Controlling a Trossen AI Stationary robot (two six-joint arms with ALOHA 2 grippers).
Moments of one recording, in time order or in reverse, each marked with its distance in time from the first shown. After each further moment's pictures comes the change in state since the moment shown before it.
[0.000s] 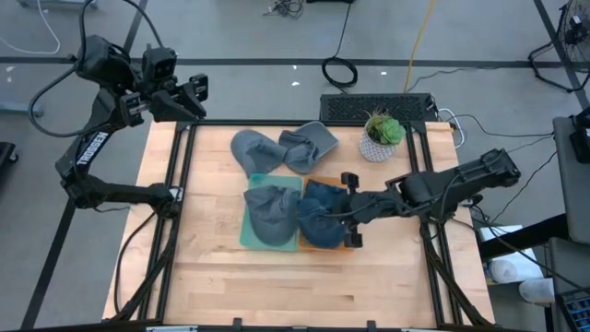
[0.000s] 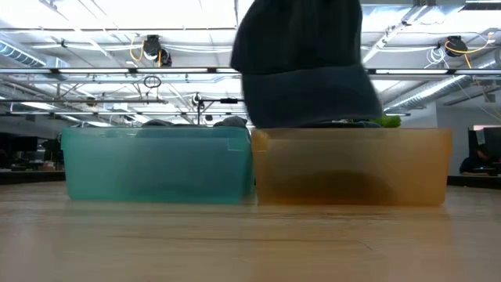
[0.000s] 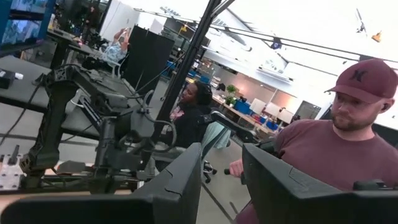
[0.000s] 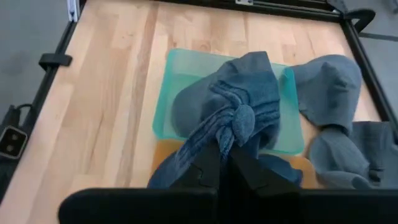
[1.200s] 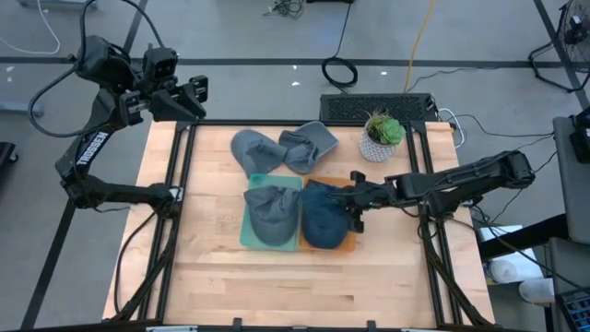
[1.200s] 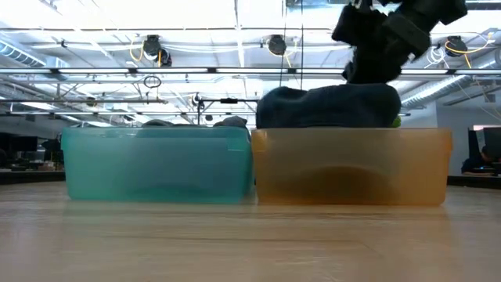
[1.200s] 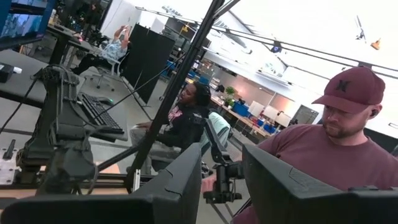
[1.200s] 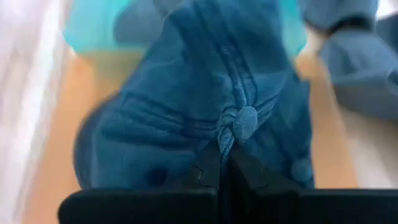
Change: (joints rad) left arm 0.000 -0.001 0.000 0.000 -0.005 -0.037; right arm -0.209 -0.168 -0.640 0.410 -0.133 -0.013
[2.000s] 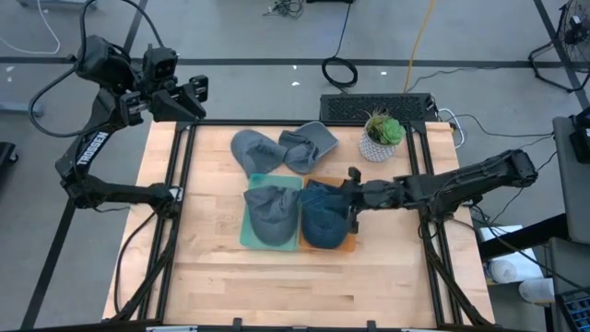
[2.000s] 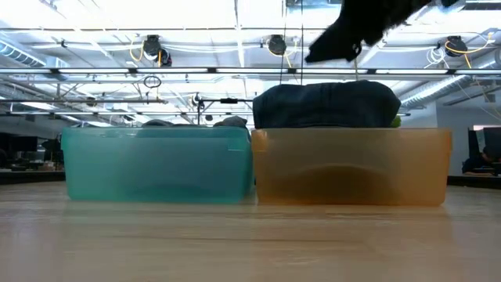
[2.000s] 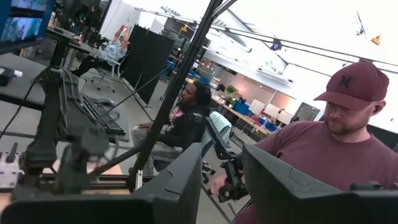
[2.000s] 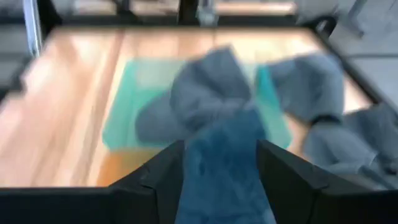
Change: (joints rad) left arm 0.000 0.001 0.000 0.000 0.004 0.021; right arm 0.059 -0.037 0.035 0.220 0.096 -0.032
